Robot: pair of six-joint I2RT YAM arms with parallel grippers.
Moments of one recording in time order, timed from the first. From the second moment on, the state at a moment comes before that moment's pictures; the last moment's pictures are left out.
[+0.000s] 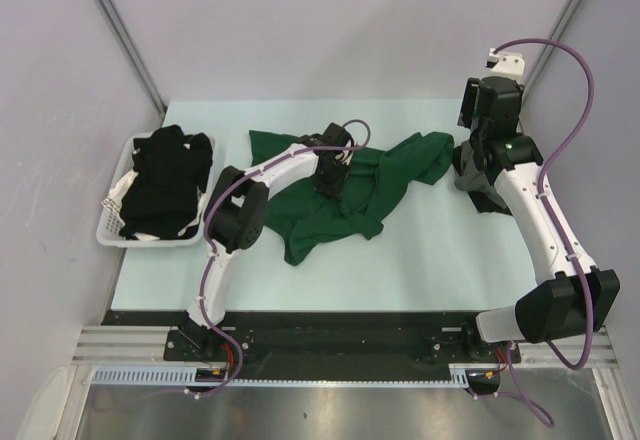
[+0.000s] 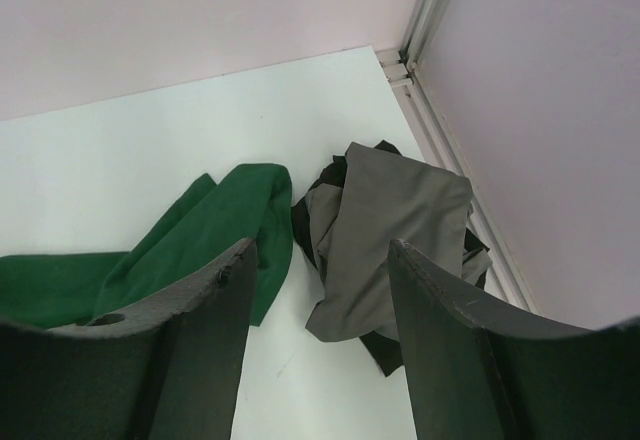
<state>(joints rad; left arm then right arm) -0.61 2.27 1.84 -0.74 0.06 -0.19 0.17 1.38 1.43 -0.35 0.49 0.07</state>
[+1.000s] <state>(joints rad) -0.59 2.24 2.01 -0.88 -0.06 -0.17 0.17 1.42 1.43 -0.35 0.48 0.08</state>
